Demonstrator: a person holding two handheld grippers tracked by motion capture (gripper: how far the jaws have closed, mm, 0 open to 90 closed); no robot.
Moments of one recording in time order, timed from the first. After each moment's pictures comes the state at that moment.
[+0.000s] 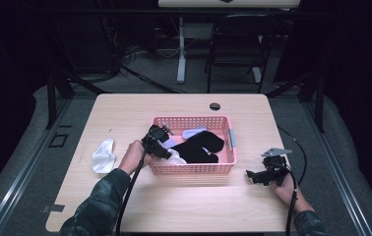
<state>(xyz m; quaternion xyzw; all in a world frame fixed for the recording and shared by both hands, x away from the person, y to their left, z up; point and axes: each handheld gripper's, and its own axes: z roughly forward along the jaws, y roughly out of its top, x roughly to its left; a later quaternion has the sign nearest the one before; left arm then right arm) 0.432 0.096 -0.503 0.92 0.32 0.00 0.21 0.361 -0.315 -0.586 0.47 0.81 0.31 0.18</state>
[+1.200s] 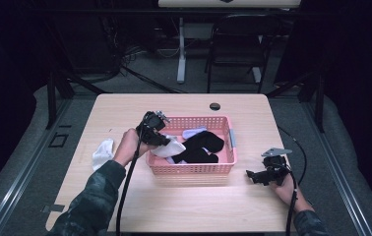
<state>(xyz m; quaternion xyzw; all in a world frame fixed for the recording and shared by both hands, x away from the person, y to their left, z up) 0.435 0.104 -0.452 0.92 0.30 0.05 0.25 0.361 -0.315 -0.586 0.47 0.81 0.31 0.18</state>
